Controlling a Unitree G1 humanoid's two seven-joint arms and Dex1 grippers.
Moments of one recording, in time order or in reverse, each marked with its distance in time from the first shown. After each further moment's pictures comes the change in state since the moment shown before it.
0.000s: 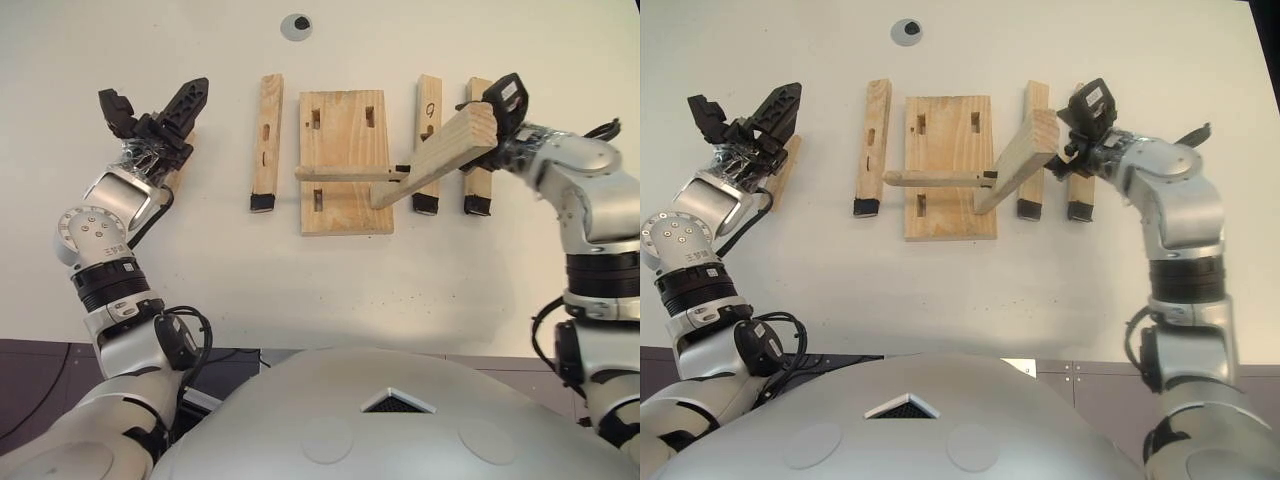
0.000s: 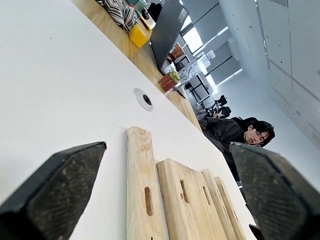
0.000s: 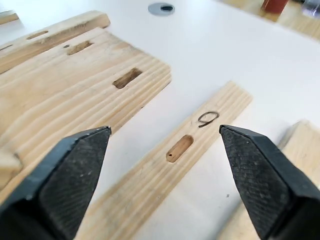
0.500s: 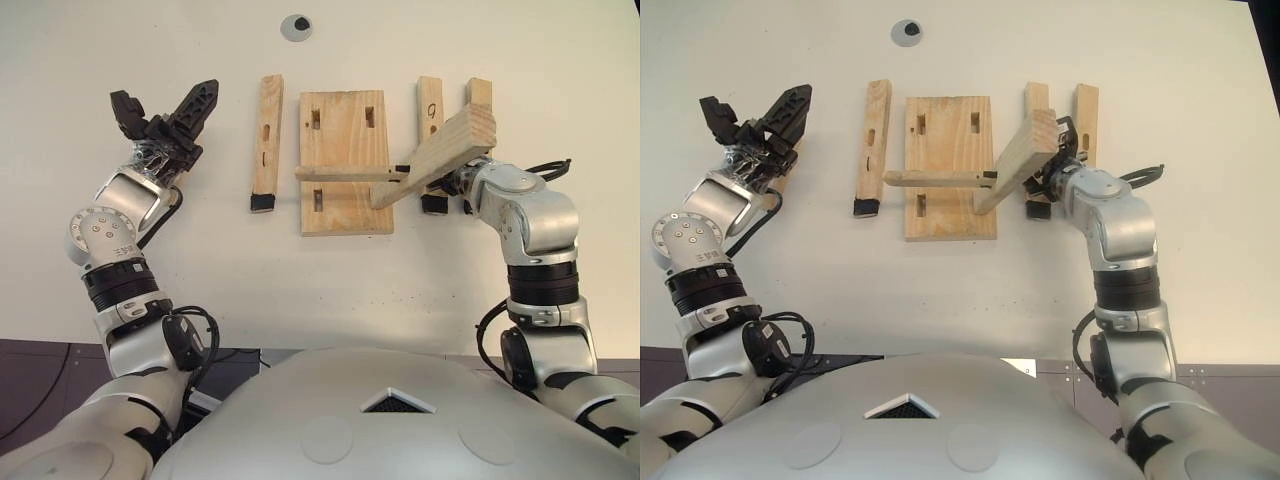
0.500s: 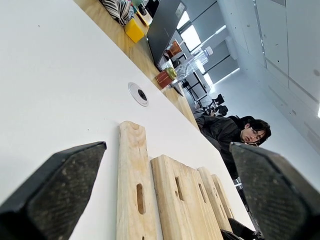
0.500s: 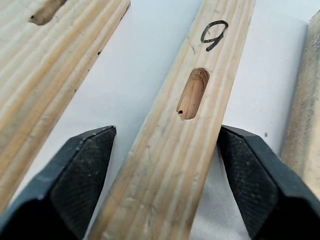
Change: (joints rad) left arm 0.004 -0.037 -0.004 -0.023 0.008 0.000 0.012; right arm 0.039 0.182 0.029 -0.011 -0.090 0.209 -0.318
